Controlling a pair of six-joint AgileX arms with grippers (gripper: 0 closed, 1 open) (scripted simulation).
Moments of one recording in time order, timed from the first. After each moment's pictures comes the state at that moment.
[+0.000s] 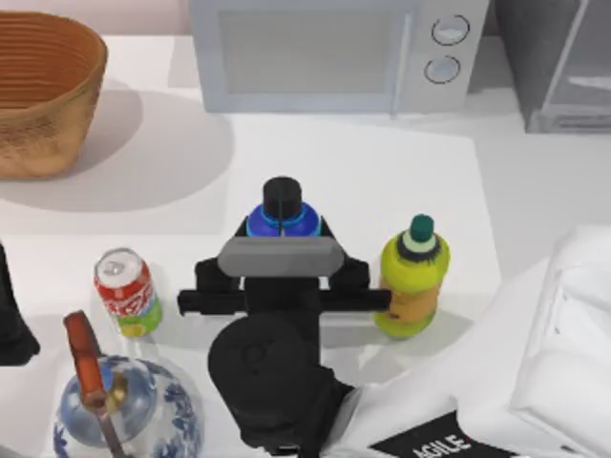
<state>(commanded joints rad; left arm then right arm) 0.00 0.00 0.00 0.00 0.00 0.00 1.14 2.18 0.98 1.02 1.17 0.17</state>
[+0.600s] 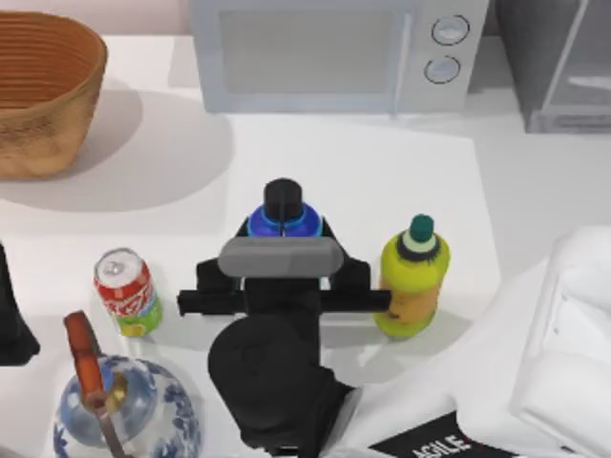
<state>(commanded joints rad) 0.00 0.00 0.00 0.00 0.00 0.00 1.14 2.18 0.98 1.02 1.17 0.17</state>
